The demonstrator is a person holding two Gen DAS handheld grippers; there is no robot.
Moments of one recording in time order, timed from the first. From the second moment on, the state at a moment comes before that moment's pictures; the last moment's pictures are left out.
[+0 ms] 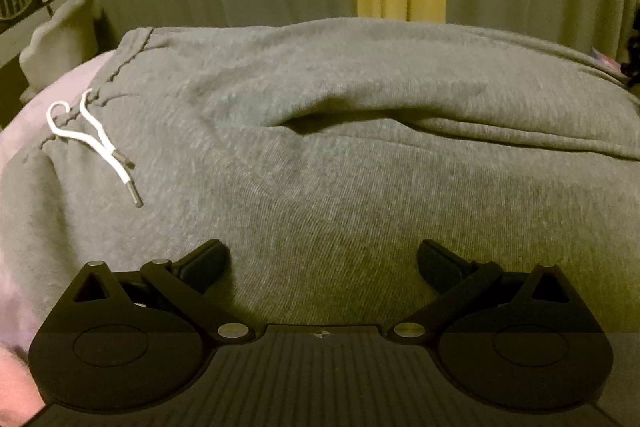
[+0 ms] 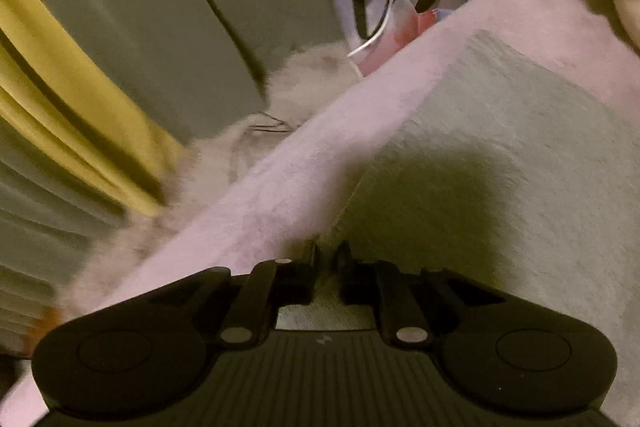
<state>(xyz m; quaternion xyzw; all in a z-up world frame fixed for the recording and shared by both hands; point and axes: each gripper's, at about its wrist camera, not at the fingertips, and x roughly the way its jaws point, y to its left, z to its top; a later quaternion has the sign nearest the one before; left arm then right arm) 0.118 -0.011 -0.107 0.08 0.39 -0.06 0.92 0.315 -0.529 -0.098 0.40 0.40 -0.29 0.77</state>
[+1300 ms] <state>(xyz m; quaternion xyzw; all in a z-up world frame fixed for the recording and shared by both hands) 0.488 0.045 -0.042 -0.06 0.54 0.02 0.84 0.011 -0.381 -0.098 0.22 0.33 -0.30 0.87</state>
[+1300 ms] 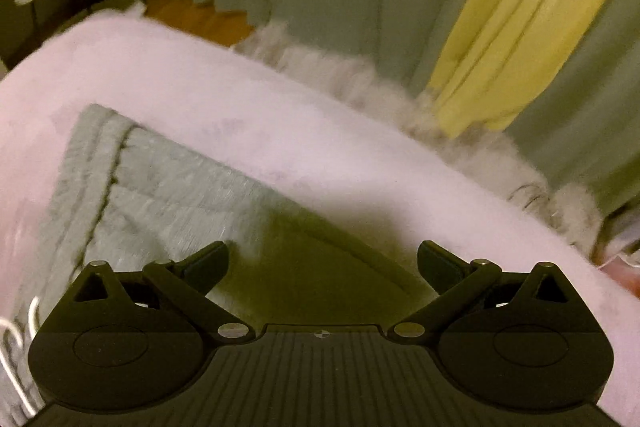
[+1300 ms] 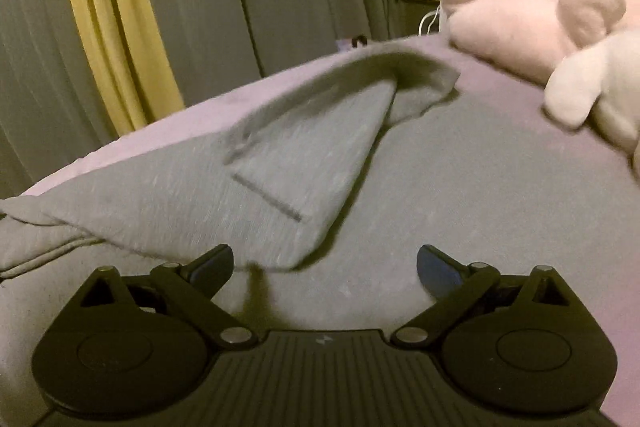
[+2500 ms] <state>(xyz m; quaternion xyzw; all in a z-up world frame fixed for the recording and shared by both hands) 0.366 0.130 0.089 -0.16 0.43 -0.07 0.89 0.041 -0.536 0.029 0.46 0.18 -0.20 0.85</state>
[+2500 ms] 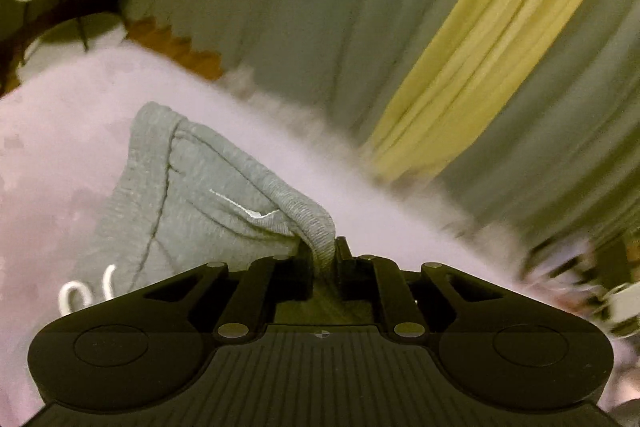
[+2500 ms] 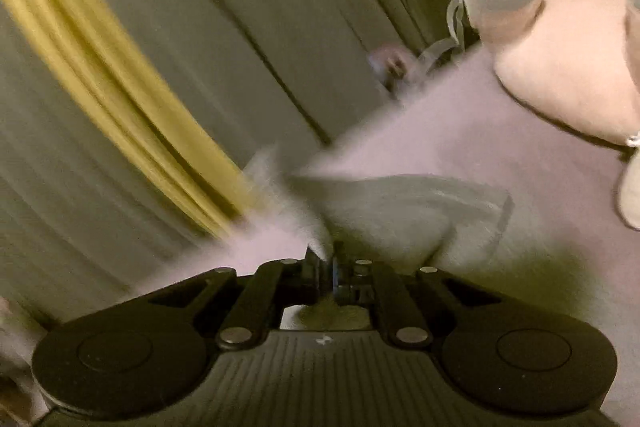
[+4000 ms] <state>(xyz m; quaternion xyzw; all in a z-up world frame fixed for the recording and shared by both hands) 0.171 0.252 0.026 -0.24 0.42 0.00 0.87 -0.120 -0.515 -0.053 0.53 0.22 -0.24 0.78</state>
